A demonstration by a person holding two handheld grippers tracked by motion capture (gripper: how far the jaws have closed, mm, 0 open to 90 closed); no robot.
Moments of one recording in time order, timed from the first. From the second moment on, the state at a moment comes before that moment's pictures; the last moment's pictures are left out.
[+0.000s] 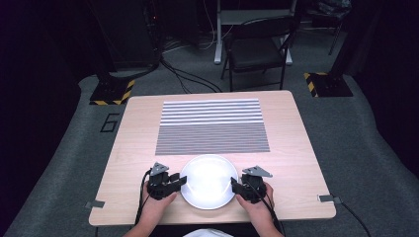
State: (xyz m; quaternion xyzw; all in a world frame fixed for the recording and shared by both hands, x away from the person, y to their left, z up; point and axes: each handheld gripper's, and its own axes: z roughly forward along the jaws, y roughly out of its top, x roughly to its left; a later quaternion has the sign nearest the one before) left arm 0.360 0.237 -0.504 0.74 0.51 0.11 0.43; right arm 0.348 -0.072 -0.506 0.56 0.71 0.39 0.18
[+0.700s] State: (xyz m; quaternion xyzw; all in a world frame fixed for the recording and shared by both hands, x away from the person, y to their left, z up) left arm 0.360 0.235 -0.506 0.73 0.50 0.10 0.45; right arm 0.348 -0.069 -0.512 0.56 0.71 0.39 0.15
